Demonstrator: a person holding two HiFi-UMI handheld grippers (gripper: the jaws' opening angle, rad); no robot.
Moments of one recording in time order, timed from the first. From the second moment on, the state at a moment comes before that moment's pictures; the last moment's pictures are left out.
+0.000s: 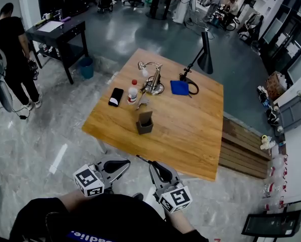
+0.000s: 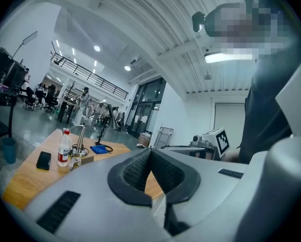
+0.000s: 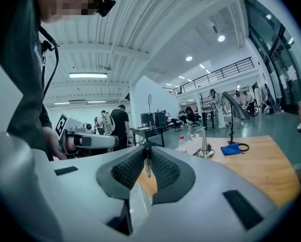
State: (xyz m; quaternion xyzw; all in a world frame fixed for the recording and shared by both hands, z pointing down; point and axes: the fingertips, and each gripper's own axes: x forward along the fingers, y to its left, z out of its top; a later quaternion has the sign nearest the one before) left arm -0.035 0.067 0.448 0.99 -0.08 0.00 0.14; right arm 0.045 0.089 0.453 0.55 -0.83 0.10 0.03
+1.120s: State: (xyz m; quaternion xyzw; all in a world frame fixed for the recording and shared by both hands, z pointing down) left arm 0.007 -0.026 0.453 0.99 -0.10 0.00 0.11; right arm 0.084 0.008 0.485 0.54 -0.83 0.13 0.06
